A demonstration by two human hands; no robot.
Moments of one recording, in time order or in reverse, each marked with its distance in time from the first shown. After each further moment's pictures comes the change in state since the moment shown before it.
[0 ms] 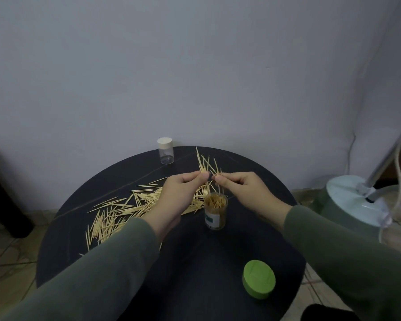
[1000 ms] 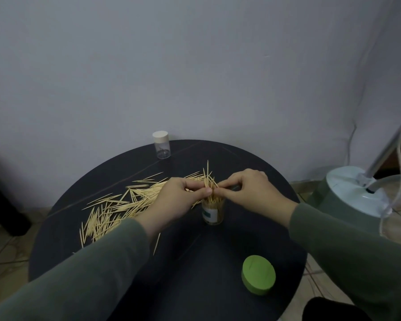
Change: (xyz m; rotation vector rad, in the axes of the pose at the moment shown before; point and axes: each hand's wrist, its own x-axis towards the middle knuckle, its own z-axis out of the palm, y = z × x) left_hand 0.006 -0.017 -0.007 0.344 -0.176 0.071; right_hand -0.008 0.002 -0.010 -0.580 -0.043 -0.081
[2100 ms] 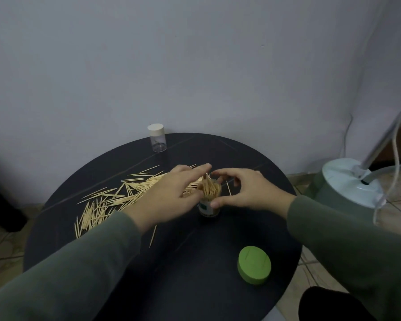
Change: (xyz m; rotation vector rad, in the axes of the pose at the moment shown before) left_hand -0.005 -0.009 -0.013 0.608 -0.133 0.373; right_hand -0.007 0.011 -0.002 0.058 -0.157 -0.026
